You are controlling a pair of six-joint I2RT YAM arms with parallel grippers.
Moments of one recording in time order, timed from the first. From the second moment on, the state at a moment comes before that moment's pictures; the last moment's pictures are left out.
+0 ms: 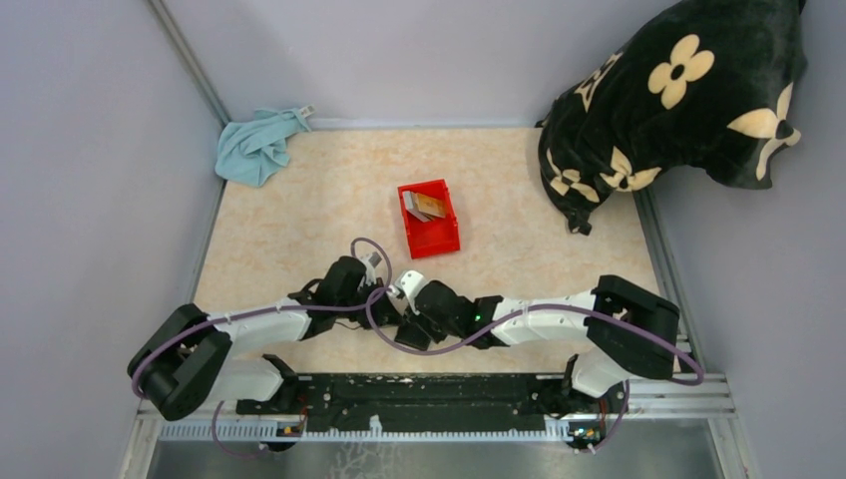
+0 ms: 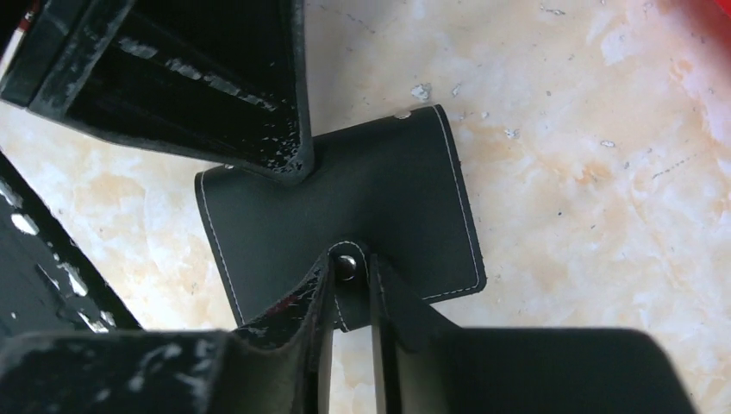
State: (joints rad) left arm -0.71 1.27 0.37 0.13 0.32 -0.88; right arm 1.20 1.49 0.69 0.00 0.17 0.13
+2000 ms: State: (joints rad) left arm -0.71 1.19 0.43 0.07 0.28 -0.86; right arm 0.91 1.05 0.39 0.24 -0.24 0.33
